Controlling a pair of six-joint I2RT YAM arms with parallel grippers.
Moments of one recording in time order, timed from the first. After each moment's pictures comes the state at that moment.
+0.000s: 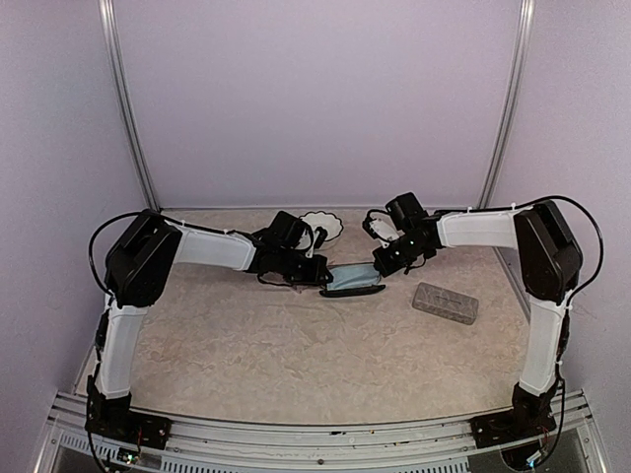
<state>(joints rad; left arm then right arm) -0.71 2.25 1.55 -0.06 0.33 -0.42 0.51 1.99 1.39 -0.35 -0.09 -0.07</state>
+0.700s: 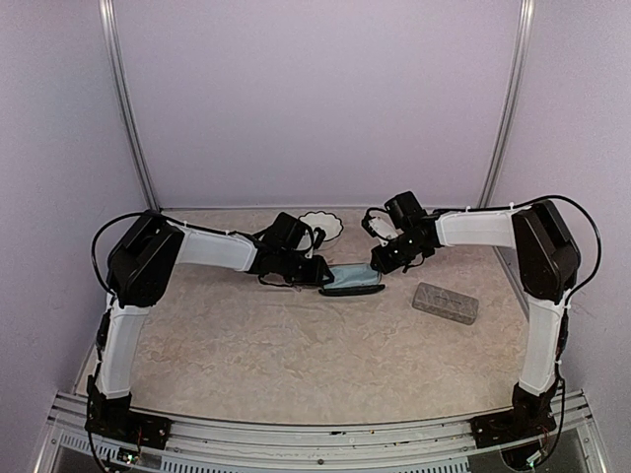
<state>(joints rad) -0.71 2.26 1.56 -0.06 0.29 -0.43 0.51 2.00 1.41 -0.35 -0.09 -0.07</state>
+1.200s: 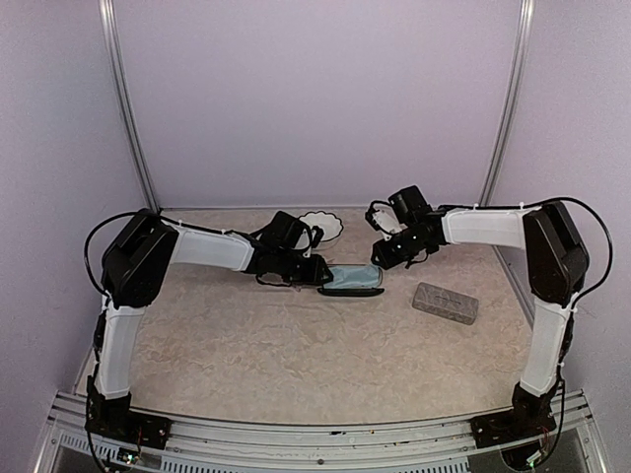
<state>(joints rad) -0.72 2.22 1.53 -0.06 0.27 -0.44 0.51 1.95 1.40 -0.35 -0.08 -0.04</state>
